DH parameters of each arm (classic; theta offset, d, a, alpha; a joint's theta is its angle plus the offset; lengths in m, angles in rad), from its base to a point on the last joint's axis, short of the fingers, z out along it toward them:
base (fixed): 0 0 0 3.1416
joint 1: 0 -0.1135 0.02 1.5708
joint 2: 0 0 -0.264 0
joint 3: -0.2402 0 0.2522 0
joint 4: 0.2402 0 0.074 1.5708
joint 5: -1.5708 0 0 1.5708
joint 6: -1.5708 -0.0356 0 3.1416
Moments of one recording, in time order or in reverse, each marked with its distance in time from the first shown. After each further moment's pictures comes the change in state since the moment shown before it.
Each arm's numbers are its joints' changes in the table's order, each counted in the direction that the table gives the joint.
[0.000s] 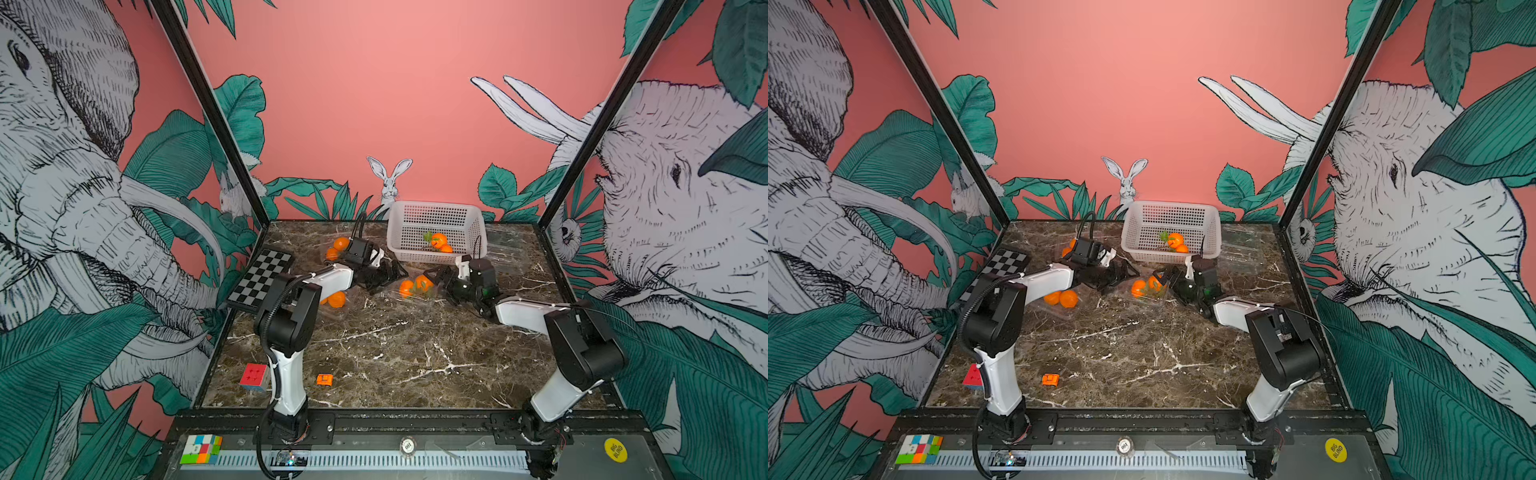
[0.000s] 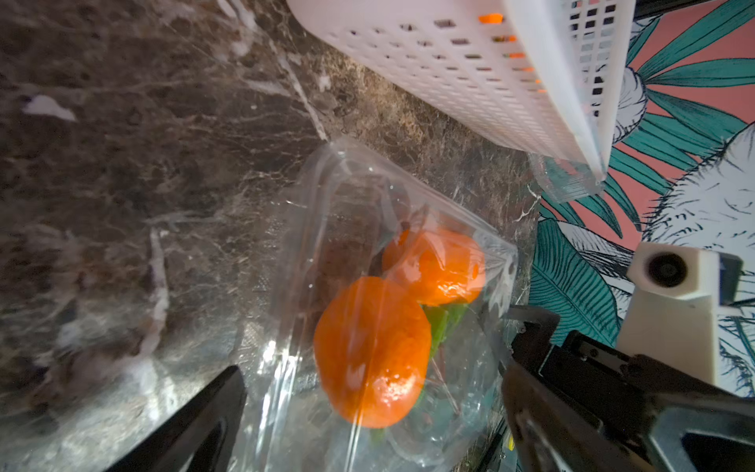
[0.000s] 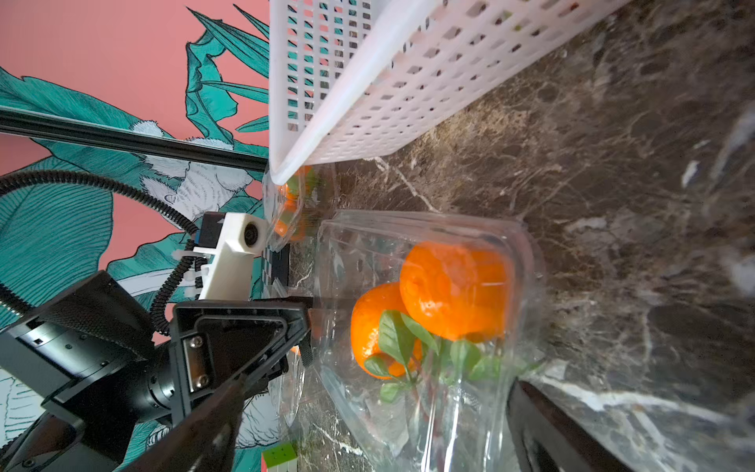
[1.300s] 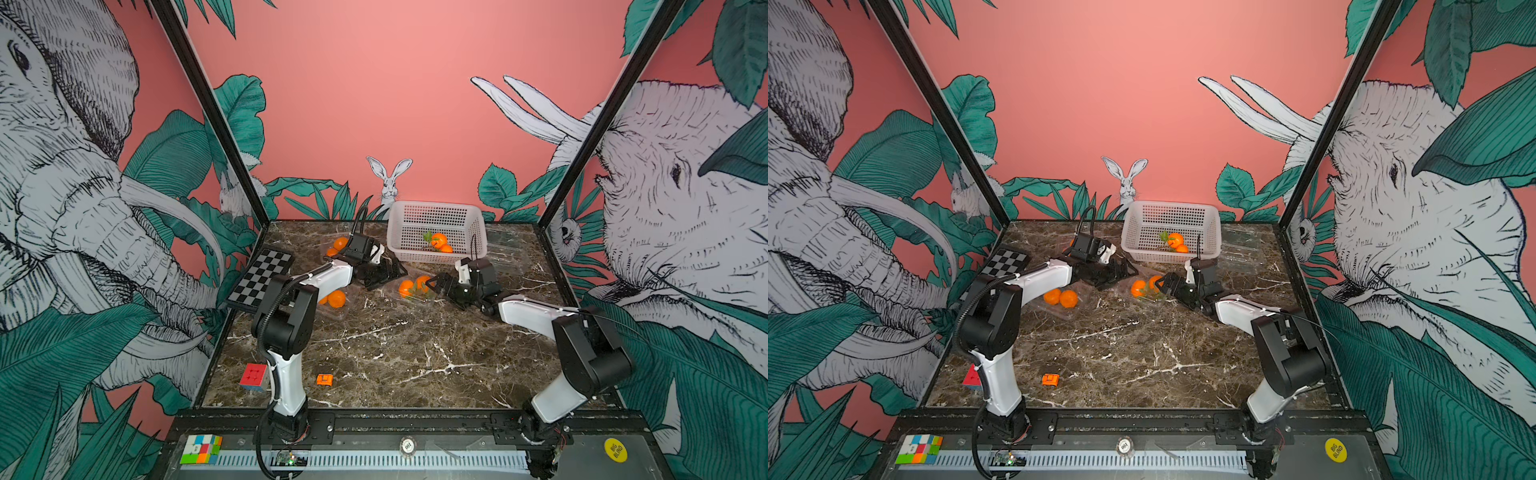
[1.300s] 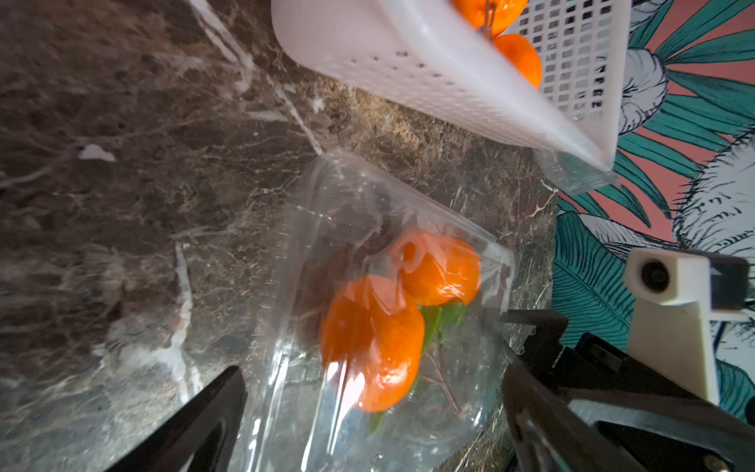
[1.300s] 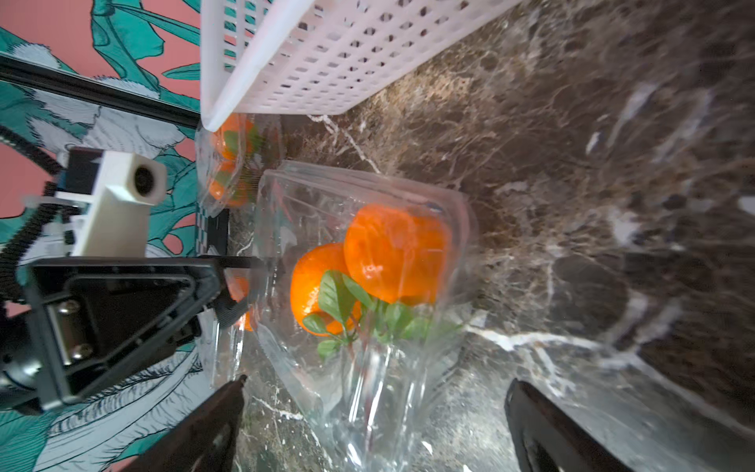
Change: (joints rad) left arm 0.005 -0.014 -0.051 0.093 0.044 -0.090; right arm -0.002 -0.033 -0.027 0.219 -0.030 0.163
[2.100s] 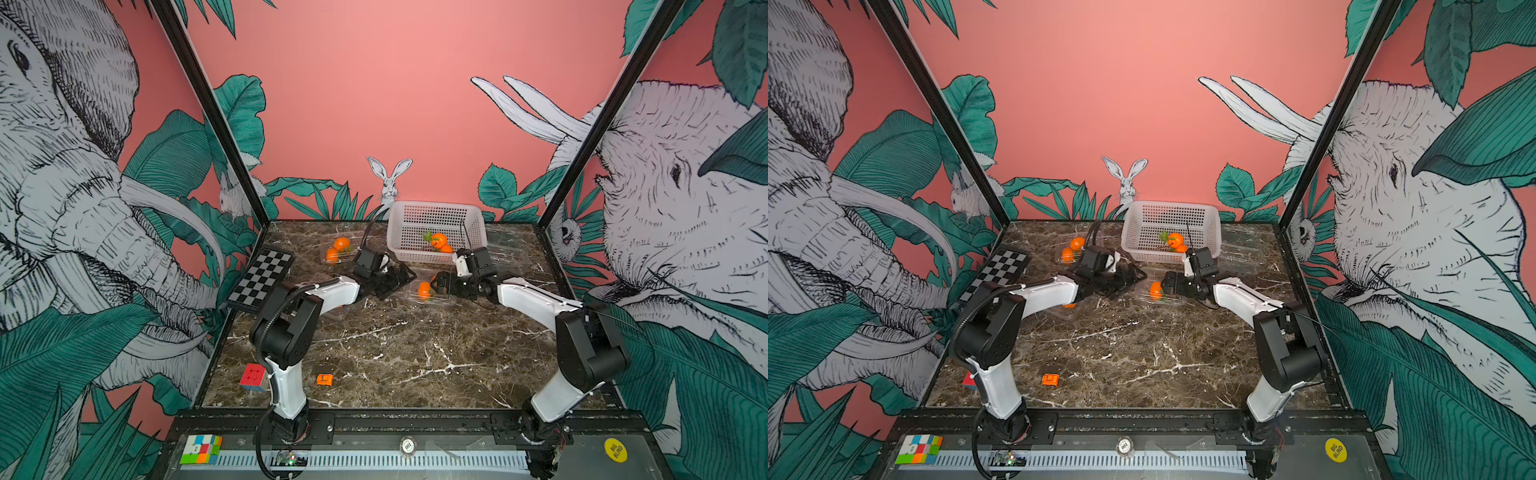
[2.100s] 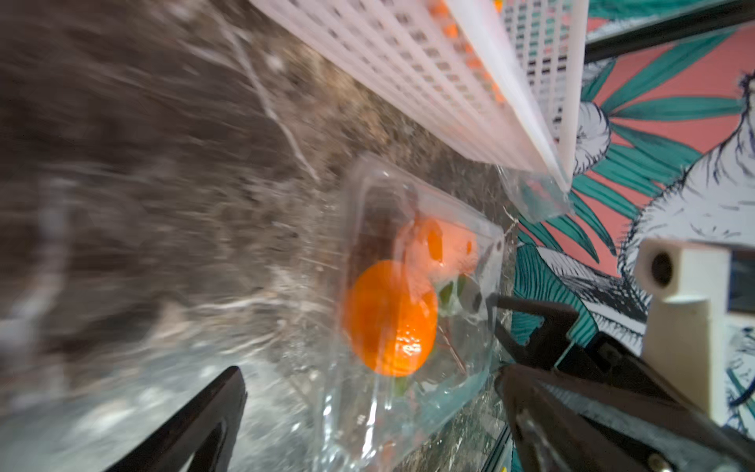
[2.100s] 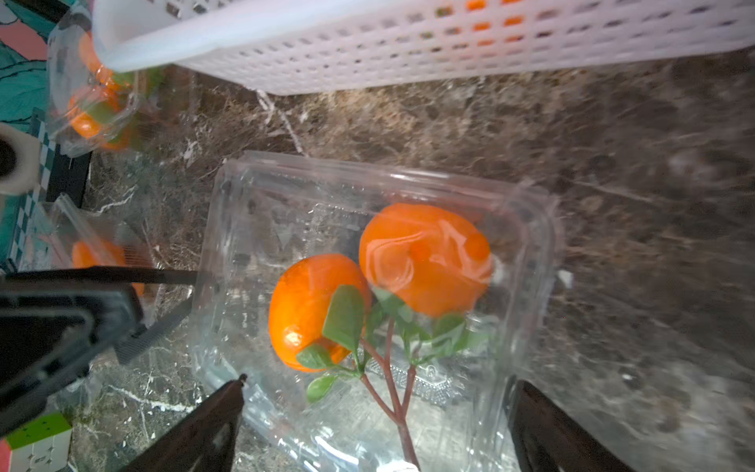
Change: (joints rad) left arm 0.043 -0.116 0.216 -0.270 0.095 0.248; right arm -0.039 0.043 -0.239 0.436 -0.174 0.379
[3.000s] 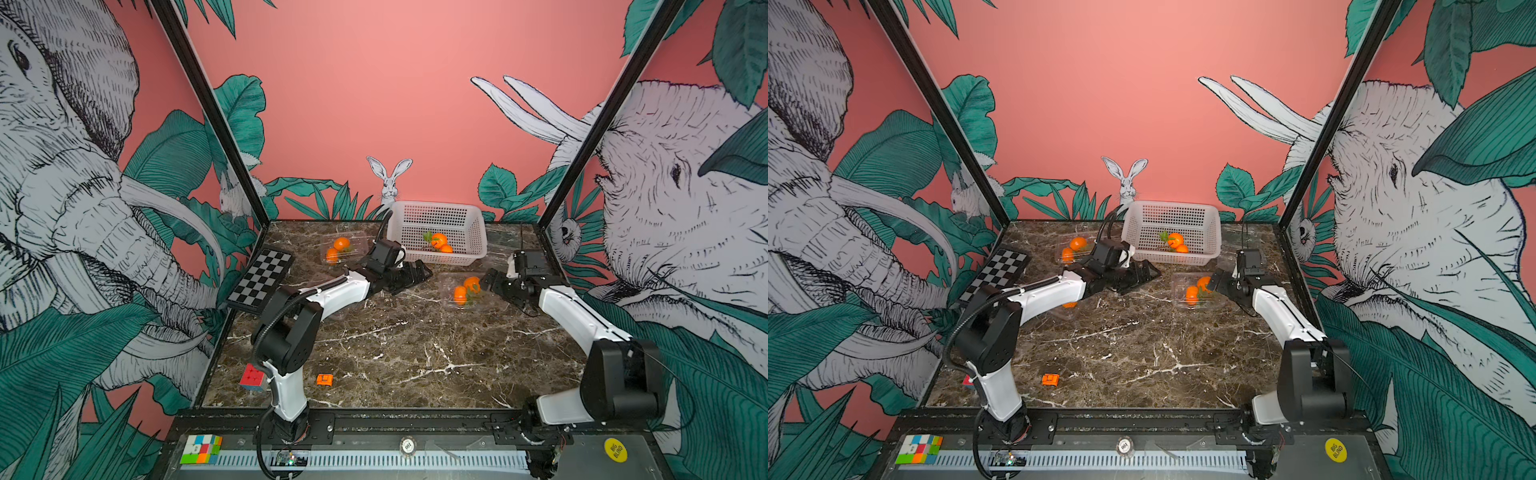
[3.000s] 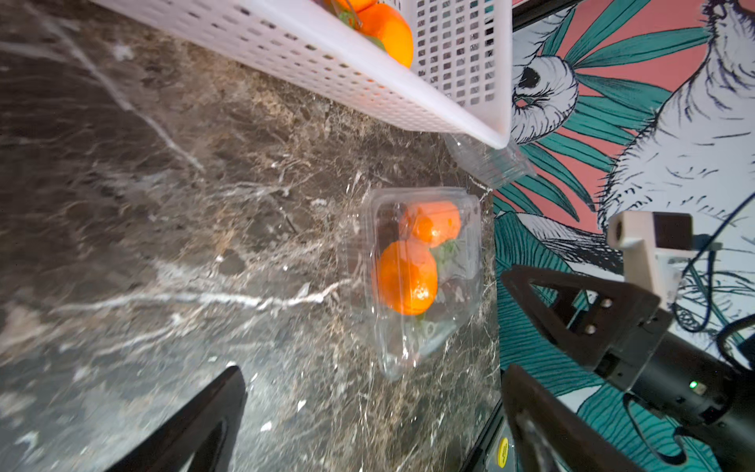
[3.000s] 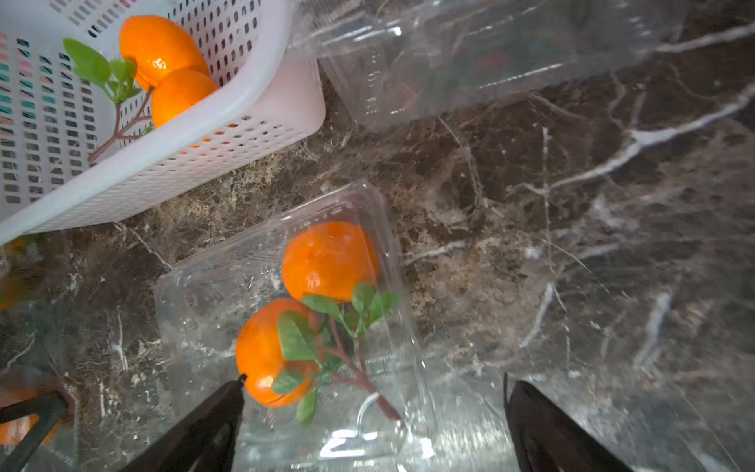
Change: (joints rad) left arm 0.171 0.045 -0.180 0.071 0.035 -0.006; right arm 0.358 -0.214 0.085 0.211 -0.107 0.040
